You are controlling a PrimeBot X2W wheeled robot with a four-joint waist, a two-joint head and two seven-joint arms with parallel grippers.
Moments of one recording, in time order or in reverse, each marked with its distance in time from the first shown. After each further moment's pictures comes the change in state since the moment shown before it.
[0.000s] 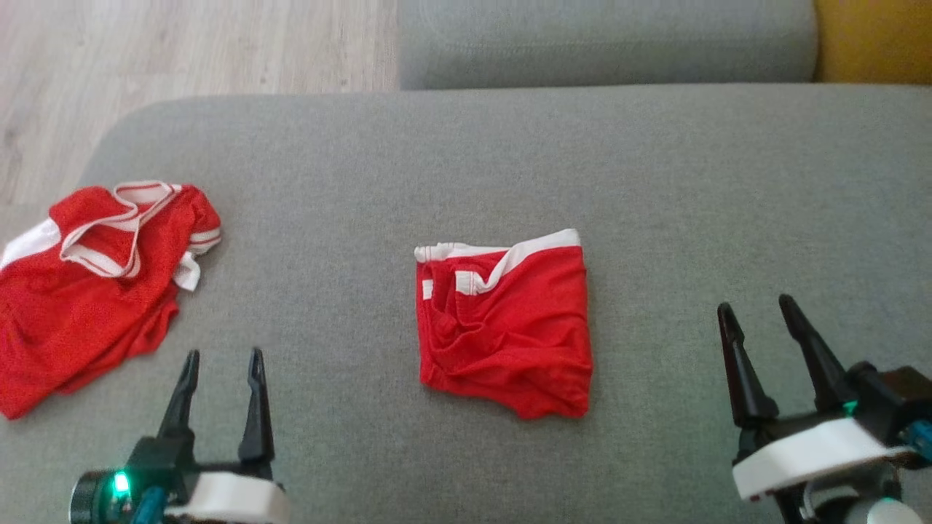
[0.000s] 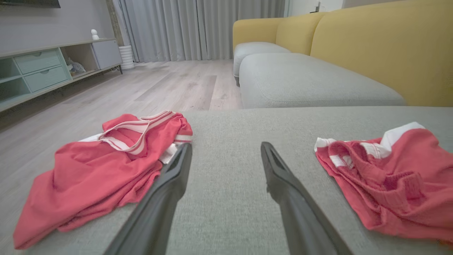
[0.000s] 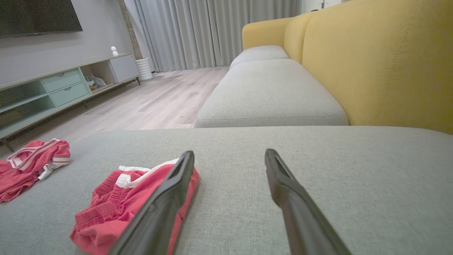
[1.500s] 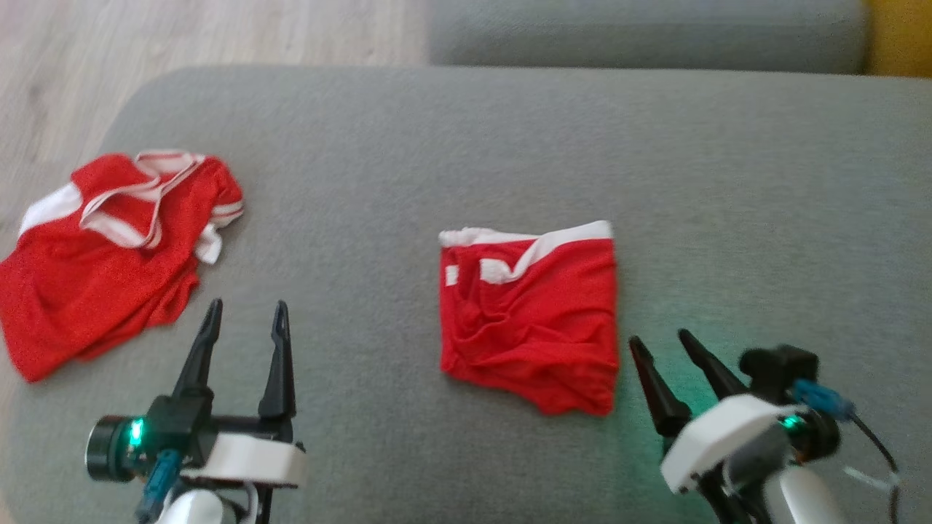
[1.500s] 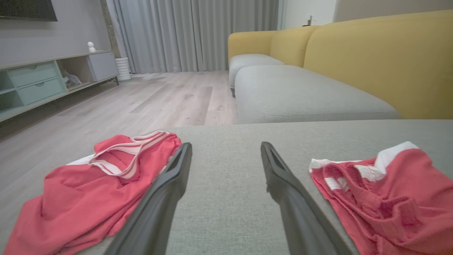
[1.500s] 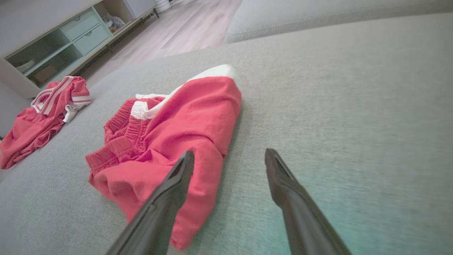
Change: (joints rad) left arm -0.074 0.013 -0.058 -0.056 0.009 0.004 0.018; right arm -0.129 0.007 0.137 0.320 0.107 0.000 0.089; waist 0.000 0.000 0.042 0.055
